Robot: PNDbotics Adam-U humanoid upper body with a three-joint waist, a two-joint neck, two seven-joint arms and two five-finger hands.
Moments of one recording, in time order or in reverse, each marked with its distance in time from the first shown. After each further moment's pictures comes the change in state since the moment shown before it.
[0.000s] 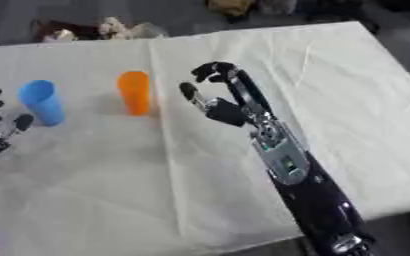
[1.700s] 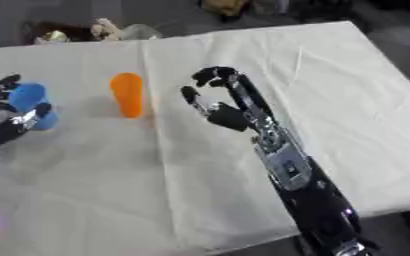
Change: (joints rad) left arm -0.147 0.018 -0.032 0.204 -0.061 -0.040 -0.001; right arm -0.007 0.008 0.006 0.000 -0.009 -0.004 0.012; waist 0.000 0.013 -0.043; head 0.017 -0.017
